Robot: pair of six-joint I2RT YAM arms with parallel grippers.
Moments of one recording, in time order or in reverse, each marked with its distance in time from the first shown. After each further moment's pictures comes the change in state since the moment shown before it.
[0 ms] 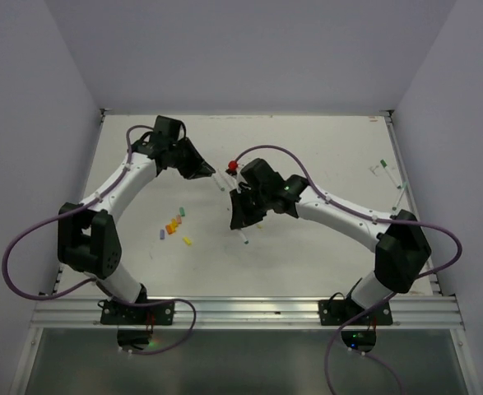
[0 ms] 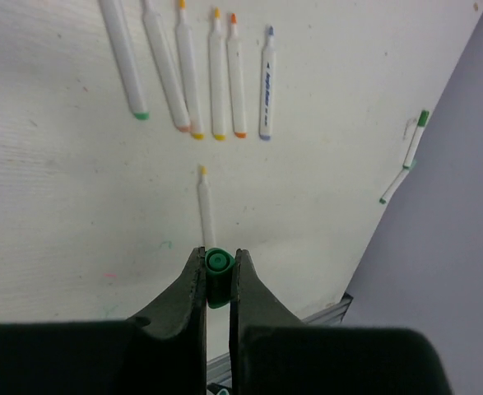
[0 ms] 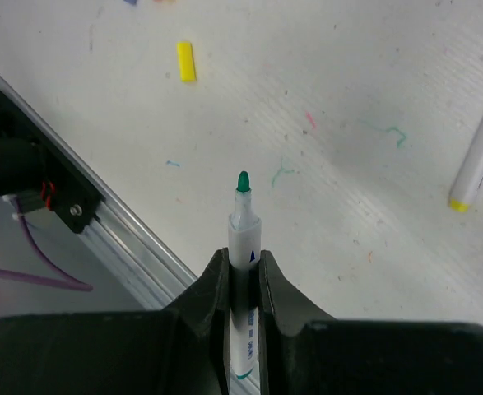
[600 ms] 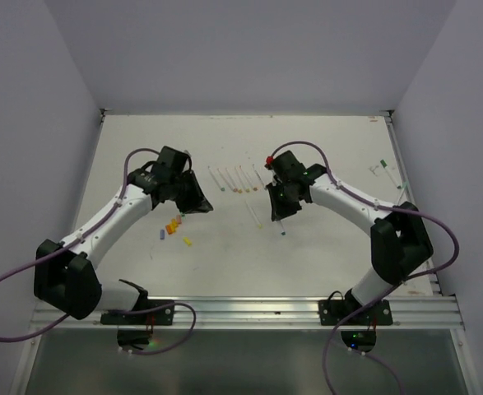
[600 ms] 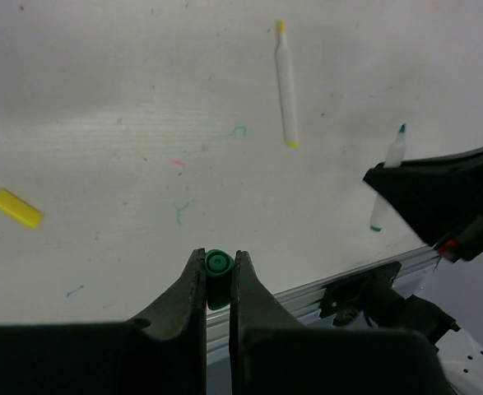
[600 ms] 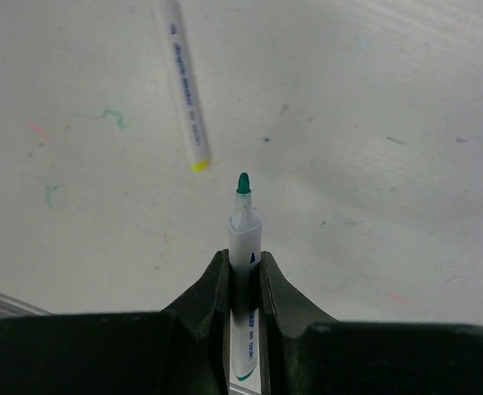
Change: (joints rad) left arm -0.126 -0.269 -0.229 -0.142 -0.114 0.103; right arm -0.205 0.006 -0.089 -0.183 0.183 -0.084
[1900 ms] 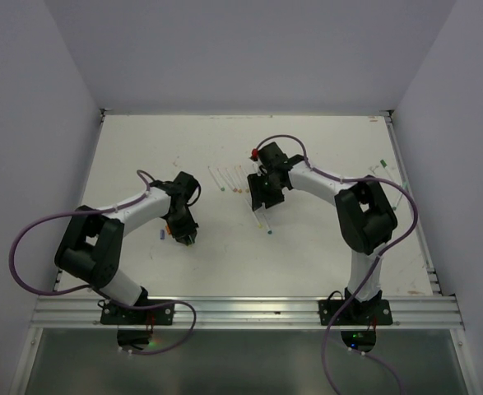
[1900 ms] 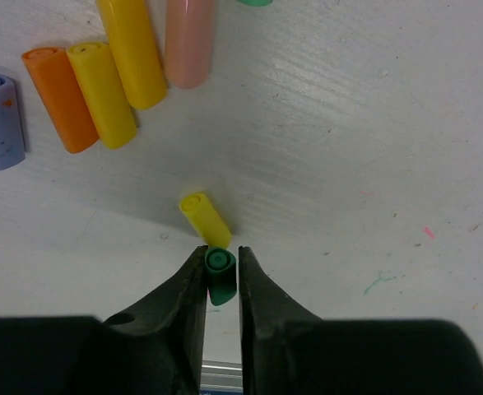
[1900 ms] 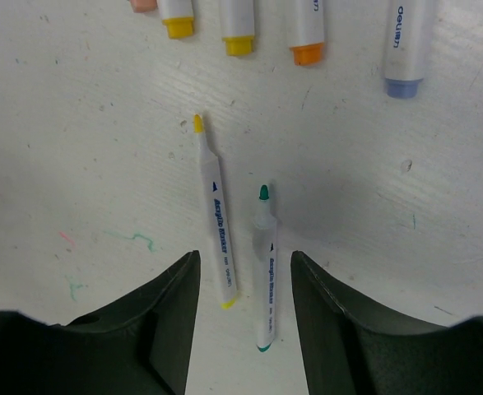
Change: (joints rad) left arm -0.014 0.217 -0.197 -0.068 -0.257 -0.078; right arm -0.055 0.320 0.178 0.147 -0.078 -0.040
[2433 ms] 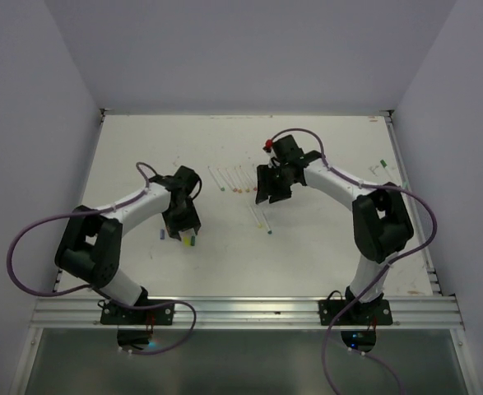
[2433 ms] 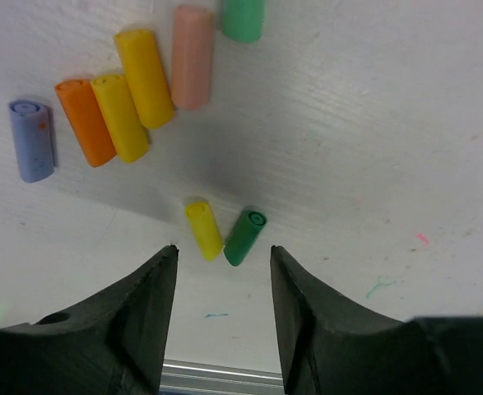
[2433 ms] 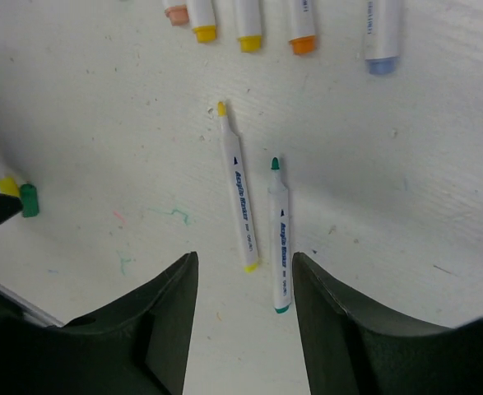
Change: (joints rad) left arm 0.000 0.008 0.028 -0.017 -0.044 0.036; right arm -0.047 -0.103 -0.032 -0.008 -0.074 0.058
